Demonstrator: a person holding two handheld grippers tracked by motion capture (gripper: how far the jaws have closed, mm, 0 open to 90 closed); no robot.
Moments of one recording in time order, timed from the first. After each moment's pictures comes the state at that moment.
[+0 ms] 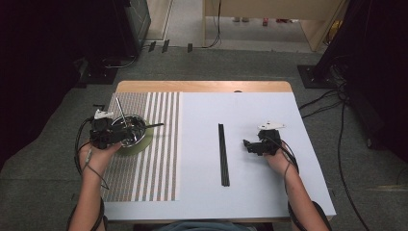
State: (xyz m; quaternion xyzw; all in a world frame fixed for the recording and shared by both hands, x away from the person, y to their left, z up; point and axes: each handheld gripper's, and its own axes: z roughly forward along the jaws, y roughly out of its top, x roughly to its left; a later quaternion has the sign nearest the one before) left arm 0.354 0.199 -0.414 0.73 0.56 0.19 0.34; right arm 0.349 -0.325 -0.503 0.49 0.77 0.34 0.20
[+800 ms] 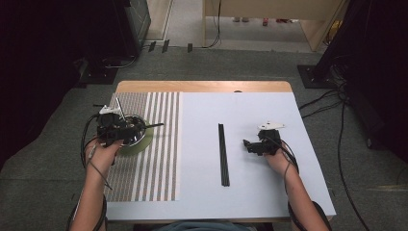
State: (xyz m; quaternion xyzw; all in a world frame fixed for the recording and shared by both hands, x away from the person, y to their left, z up) left arm 0.354 0.174 -0.398 0.73 0.56 0.16 0.36; right arm 0.349 -0.325 -0.503 0.49 0.77 0.34 0.20
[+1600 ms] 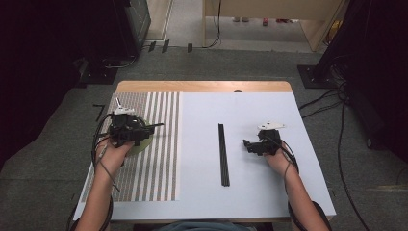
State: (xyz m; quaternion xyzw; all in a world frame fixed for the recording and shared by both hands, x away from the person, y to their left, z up) left arm 0.350 0.139 -0.394 0.76 0.52 0.14 0.37; right arm 0.349 -0.325 -0.503 0.49 0.77 0.34 0.20
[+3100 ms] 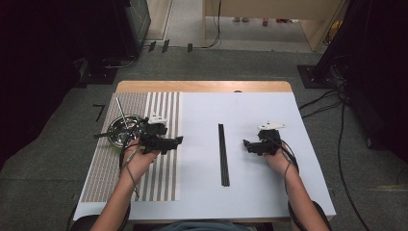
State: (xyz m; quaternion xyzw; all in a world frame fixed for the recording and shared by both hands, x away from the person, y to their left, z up) left arm 0.334 0.062 -0.410 0.81 0.44 0.11 0.37; right arm 0.349 -0.325 -0.503 0.49 0.77 0.34 0.20
